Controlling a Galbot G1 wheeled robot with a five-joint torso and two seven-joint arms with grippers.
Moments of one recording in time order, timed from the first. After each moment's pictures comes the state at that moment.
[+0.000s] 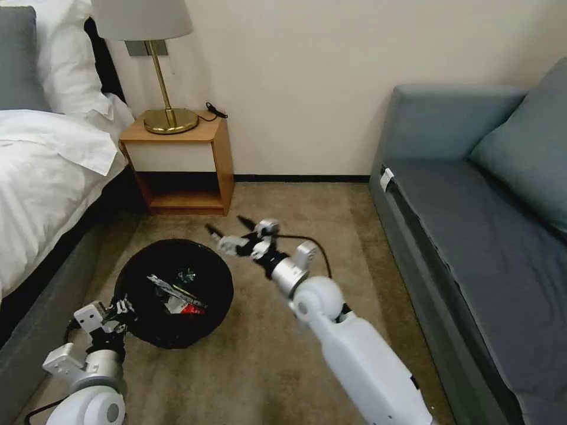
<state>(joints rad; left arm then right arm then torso) 1.57 -1.43 -0.84 -2.10 -0.80 0.19 -0.26 -0.85 1.45 0.00 1.67 0.69 -0.13 -0.21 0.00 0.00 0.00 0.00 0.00</state>
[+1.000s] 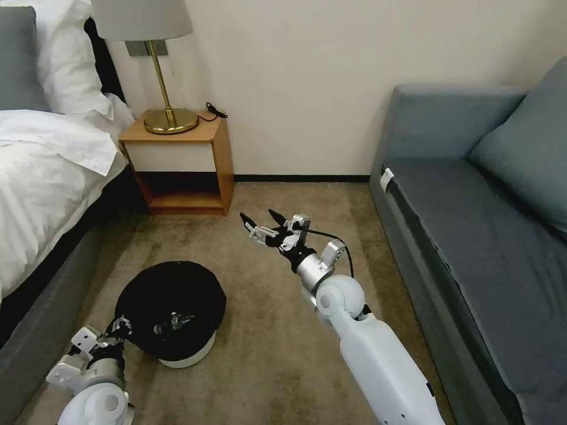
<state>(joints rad) 1.52 -1.41 -0.86 -1.90 -0.82 0.15 -0.30 -0.88 1.45 0.08 1.65 0.66 -0.11 -0.21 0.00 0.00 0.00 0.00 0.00</state>
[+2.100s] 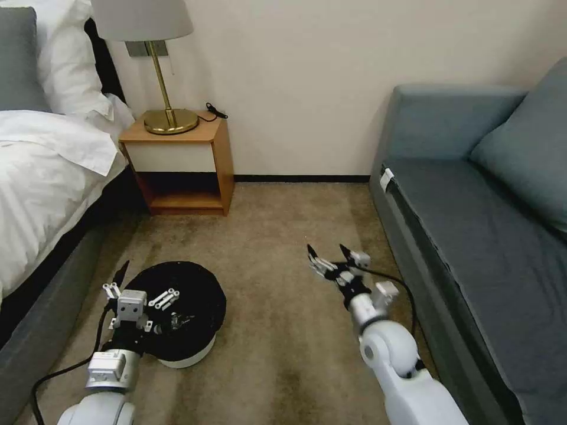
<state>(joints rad) 1.67 -1.37 -0.72 -2.13 0.03 -0.14 0.03 -1.31 1.38 0.34 1.91 0.44 -0.14 0.04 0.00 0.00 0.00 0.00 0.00</state>
